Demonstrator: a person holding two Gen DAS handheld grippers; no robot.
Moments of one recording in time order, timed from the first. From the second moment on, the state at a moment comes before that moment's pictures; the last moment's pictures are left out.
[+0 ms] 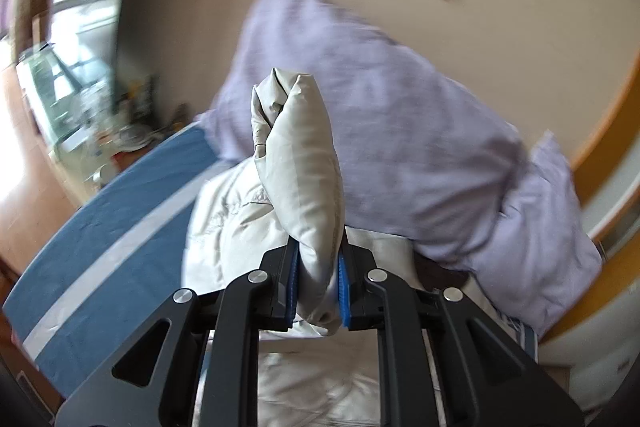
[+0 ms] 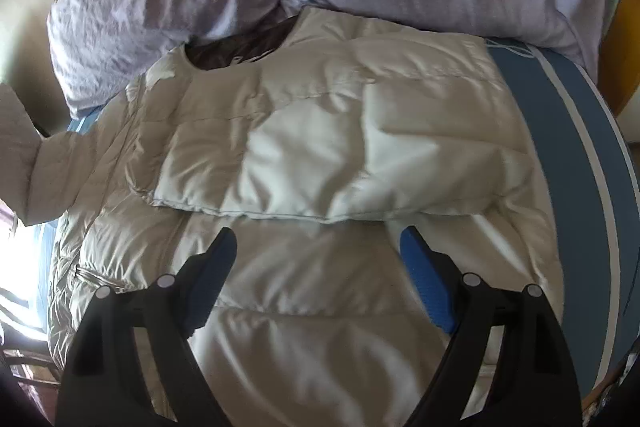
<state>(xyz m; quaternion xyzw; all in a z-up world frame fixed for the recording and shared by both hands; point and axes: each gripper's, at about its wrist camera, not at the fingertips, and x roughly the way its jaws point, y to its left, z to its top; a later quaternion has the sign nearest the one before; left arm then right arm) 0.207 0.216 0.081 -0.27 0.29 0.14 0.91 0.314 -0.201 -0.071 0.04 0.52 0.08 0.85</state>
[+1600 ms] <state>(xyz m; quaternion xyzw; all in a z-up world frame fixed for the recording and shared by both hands) 0.295 -0.013 -0.061 -0.16 0.50 -0.04 0.85 0.318 -0.232 -0.076 0.06 0.53 0.05 0.85</state>
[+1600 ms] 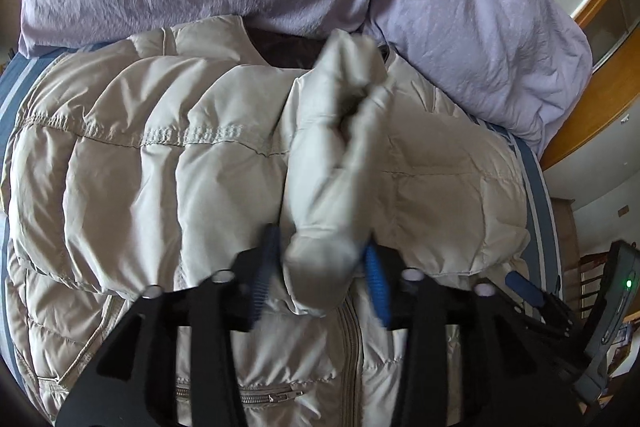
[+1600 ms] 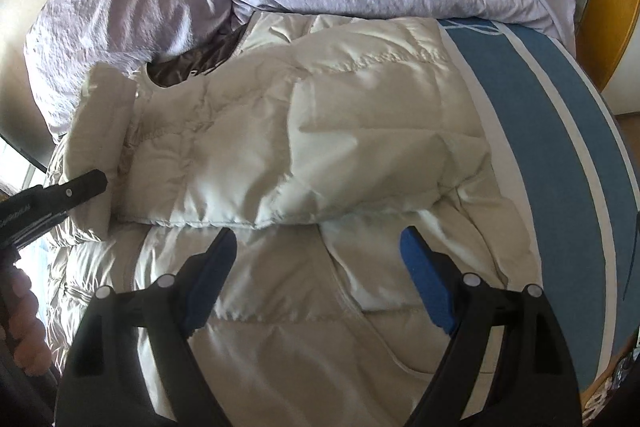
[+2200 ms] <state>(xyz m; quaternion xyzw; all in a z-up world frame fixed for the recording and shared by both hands) 0.254 0.049 -0.045 -0.14 0.47 -0.01 0.87 0.331 -0.152 -0.031 0.05 0.48 0.13 0.87</state>
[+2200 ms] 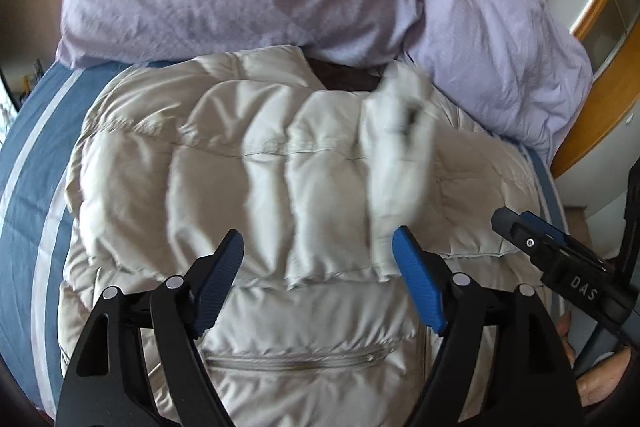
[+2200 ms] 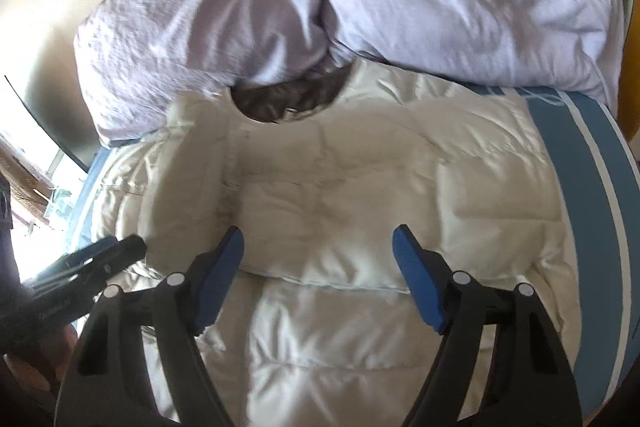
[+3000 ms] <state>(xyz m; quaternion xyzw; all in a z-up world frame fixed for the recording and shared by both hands) 0.272 0.085 -0.077 -0.03 0.49 0.10 0.87 0.342 -0.090 -0.078 0.00 0.52 0.16 0.84</state>
